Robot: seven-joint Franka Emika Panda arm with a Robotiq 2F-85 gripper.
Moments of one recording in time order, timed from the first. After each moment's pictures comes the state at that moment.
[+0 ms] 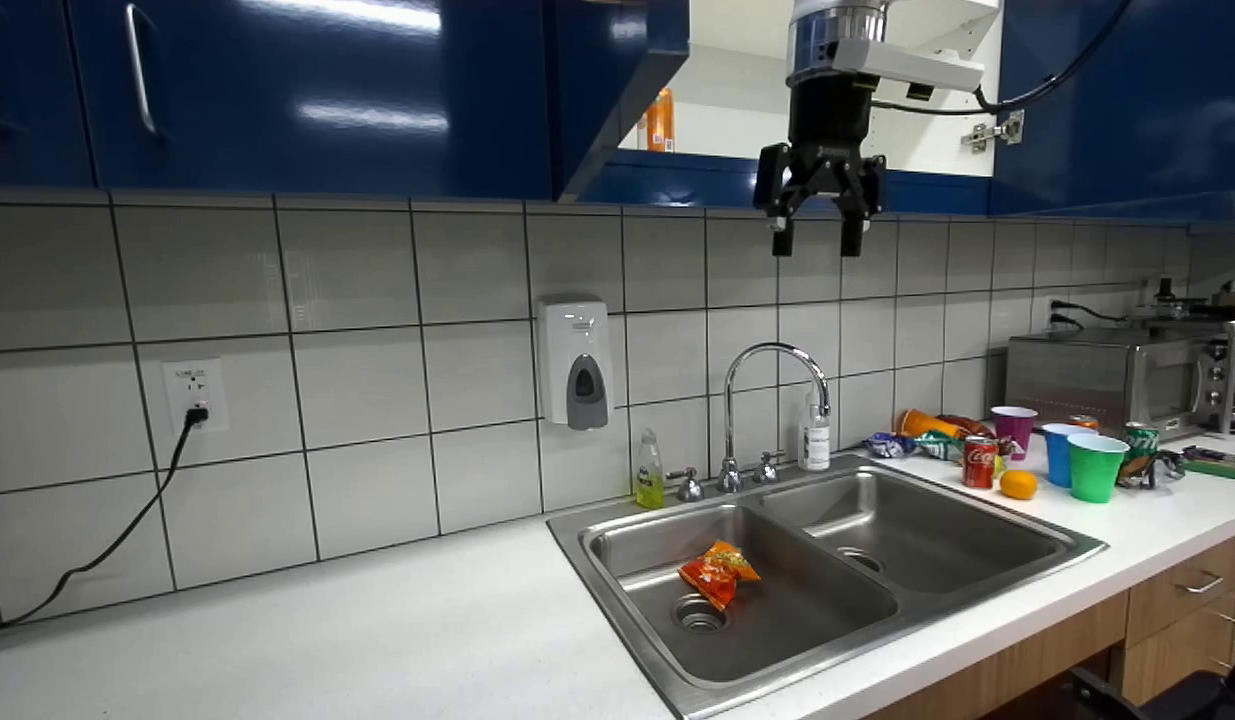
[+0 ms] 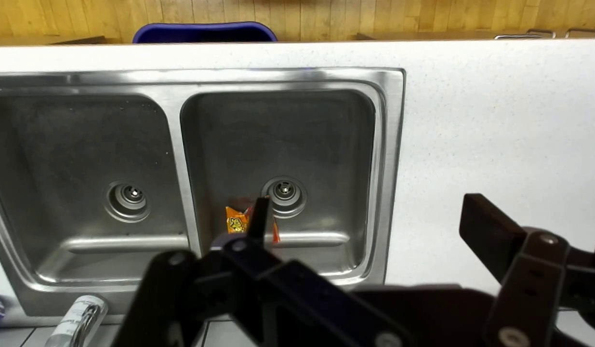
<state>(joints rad) 0.09 -0.60 0.05 -2.28 0.02 1.77 0.06</state>
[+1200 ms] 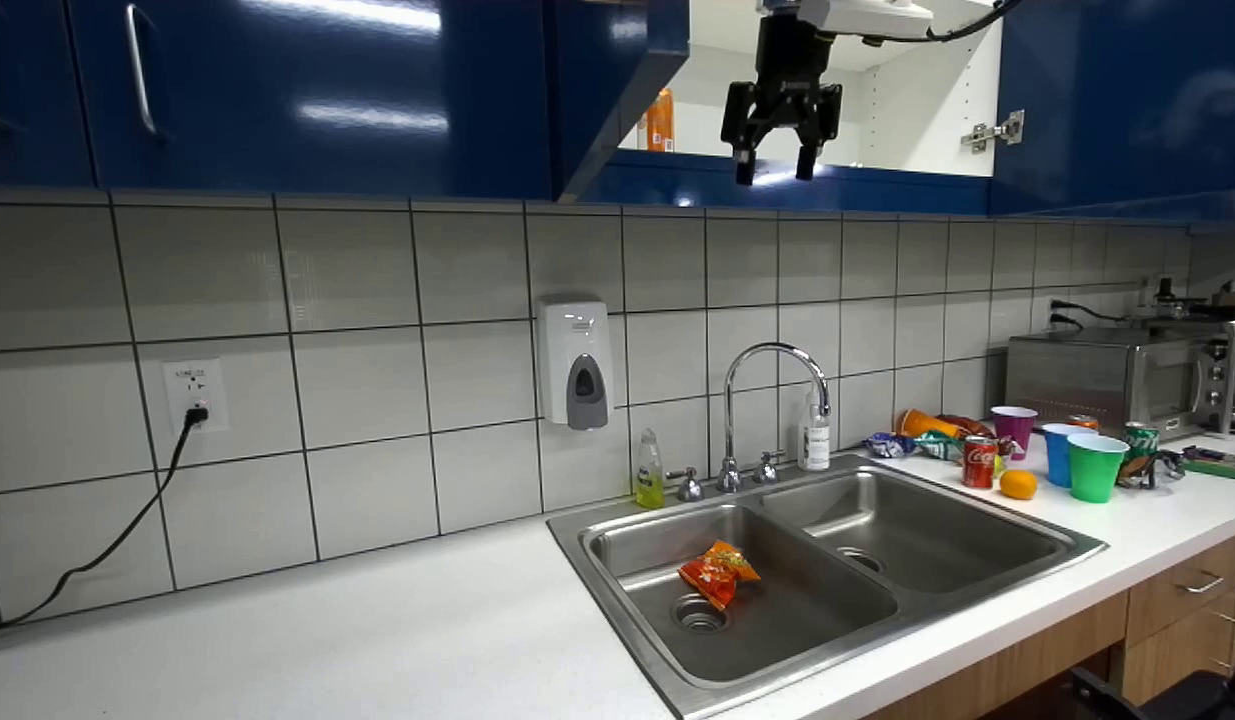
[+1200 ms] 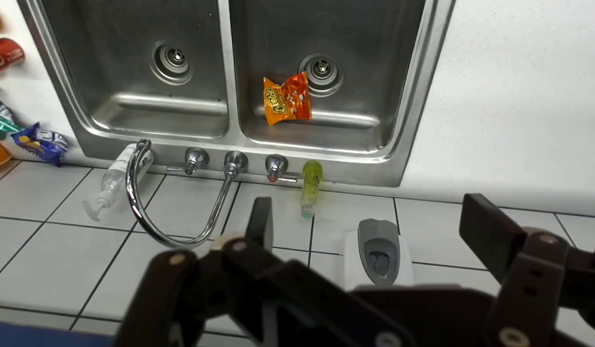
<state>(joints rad) 0.09 -0.50 0.06 -2.05 -0.12 1.89 0.03</state>
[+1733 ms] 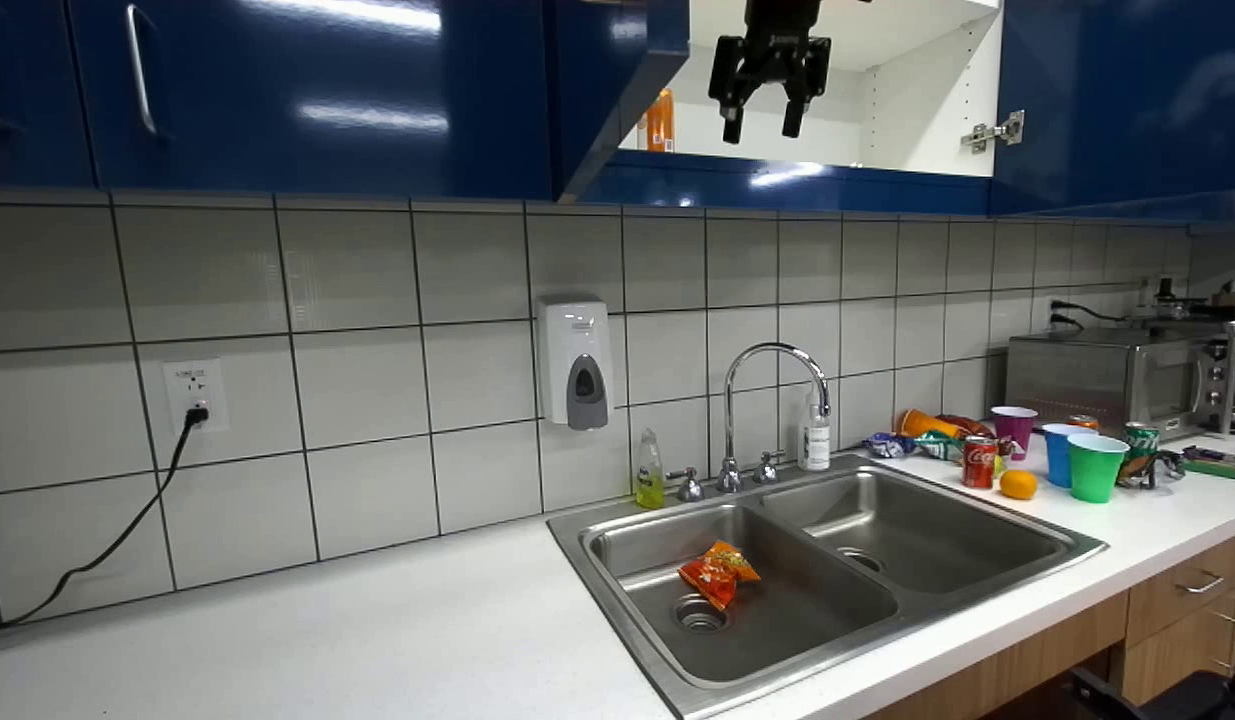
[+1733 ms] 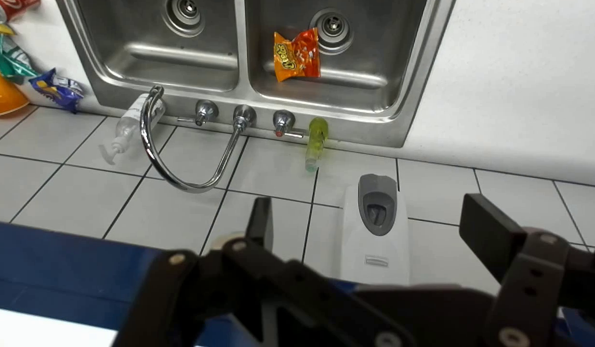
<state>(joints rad) 0.09 -0.49 0.09 -1.96 -0.16 1.89 0.02</state>
